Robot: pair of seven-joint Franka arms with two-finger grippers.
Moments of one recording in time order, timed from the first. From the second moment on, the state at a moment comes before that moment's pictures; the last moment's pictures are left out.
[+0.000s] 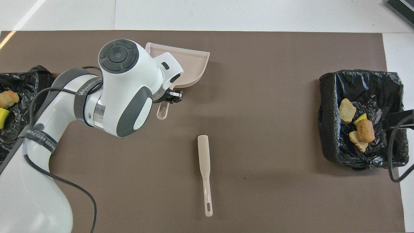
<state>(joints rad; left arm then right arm) -0.44 0.37 -0.08 -1.52 -0.04 1.97 -0.35 -0.04 -0.12 -0.04 -1.63 -0.03 1.49 0.02</state>
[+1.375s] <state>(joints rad) -0.60 0.51 -0.07 -1.52 -0.04 2.10 -0.60 -0.05 -0.12 -0.04 -1.63 -0.03 1.49 0.02</state>
